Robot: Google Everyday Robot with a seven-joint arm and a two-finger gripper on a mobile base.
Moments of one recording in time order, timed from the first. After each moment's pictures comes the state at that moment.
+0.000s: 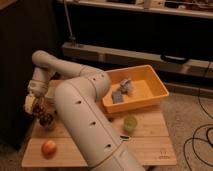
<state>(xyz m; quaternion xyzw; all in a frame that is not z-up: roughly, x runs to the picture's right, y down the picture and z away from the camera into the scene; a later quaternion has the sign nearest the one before) -0.368 0.101 0.713 -0.72 -0.02 0.18 0.67</state>
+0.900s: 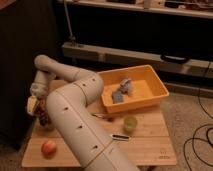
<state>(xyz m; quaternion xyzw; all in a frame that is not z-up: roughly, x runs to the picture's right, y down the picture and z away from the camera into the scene) -0.372 0.116 0.736 -0.74 -0.01 0.16 0.65</state>
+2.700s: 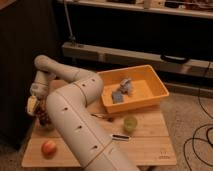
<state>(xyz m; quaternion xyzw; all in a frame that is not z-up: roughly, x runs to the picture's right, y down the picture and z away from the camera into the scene) -0.372 0.116 0.735 -0.74 -0.01 0.16 0.65</state>
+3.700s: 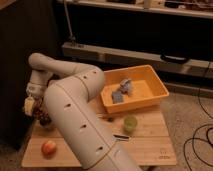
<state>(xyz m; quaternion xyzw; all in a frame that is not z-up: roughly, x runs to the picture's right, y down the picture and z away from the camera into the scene) -0.383 0.114 0.729 -0.68 -0.08 0.12 0.72</state>
